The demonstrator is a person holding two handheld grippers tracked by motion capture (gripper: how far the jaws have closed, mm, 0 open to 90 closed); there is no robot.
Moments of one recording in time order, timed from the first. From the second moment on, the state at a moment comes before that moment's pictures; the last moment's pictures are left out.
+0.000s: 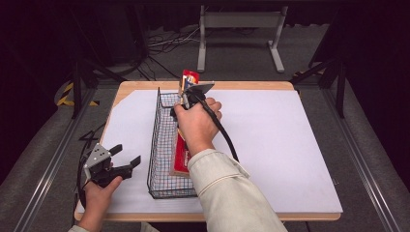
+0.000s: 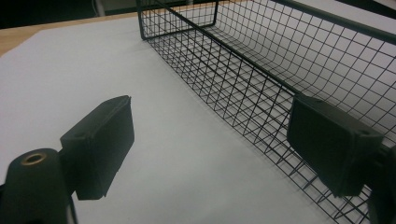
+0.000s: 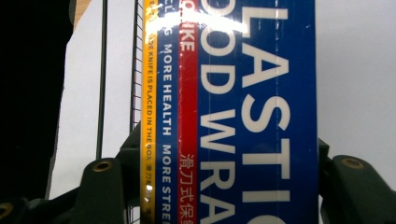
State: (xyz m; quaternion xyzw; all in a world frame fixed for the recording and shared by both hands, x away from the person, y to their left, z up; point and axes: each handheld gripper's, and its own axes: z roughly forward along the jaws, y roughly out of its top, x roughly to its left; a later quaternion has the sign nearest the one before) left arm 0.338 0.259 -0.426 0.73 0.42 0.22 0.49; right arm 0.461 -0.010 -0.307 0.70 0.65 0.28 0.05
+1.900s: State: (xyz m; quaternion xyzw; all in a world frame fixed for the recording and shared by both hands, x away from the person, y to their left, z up) left arm 0.338 0.264 -0.424 0.73 0.41 0.21 0.51; right arm 0.470 0.022 -0.387 0.70 0.69 0.19 0.05
